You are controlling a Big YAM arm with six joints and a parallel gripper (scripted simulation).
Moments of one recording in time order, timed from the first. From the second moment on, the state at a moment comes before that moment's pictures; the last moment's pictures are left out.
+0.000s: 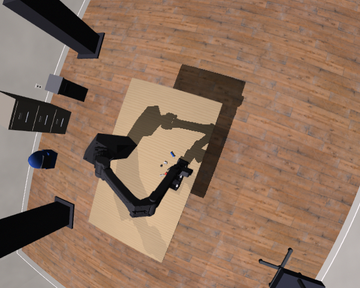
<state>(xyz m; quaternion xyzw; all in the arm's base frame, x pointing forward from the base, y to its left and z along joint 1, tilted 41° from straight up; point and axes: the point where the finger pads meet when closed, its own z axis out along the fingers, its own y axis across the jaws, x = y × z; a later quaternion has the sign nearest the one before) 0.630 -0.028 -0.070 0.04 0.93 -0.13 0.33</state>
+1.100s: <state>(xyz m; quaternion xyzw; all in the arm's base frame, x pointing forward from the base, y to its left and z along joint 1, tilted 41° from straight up) 0.621 -0.028 -0.060 0.04 0.93 -0.13 0.33</state>
